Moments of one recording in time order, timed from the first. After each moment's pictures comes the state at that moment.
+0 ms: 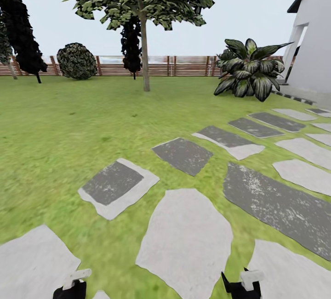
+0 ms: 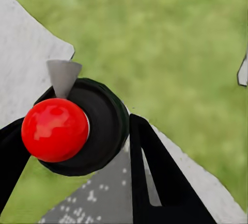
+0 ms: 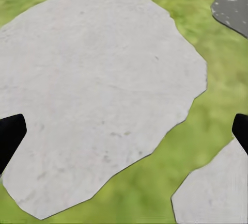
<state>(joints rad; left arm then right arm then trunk) -0.33 0.15 0.04 -0.35 0.16 -0.14 0.00 -0.30 -0.11 0.01 -0.28 0.01 -0.56 0.13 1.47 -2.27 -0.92</state>
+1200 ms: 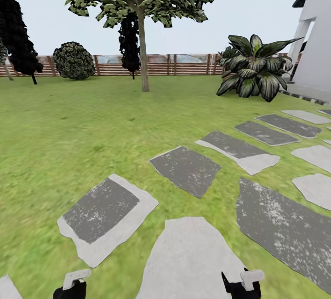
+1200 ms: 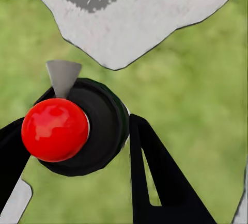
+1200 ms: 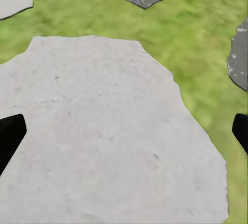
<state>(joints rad) -0.33 0.15 0.04 -0.35 0.16 -0.14 0.00 -0.30 -0.11 0.01 -0.28 0.01 -0.56 0.13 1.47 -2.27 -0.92</state>
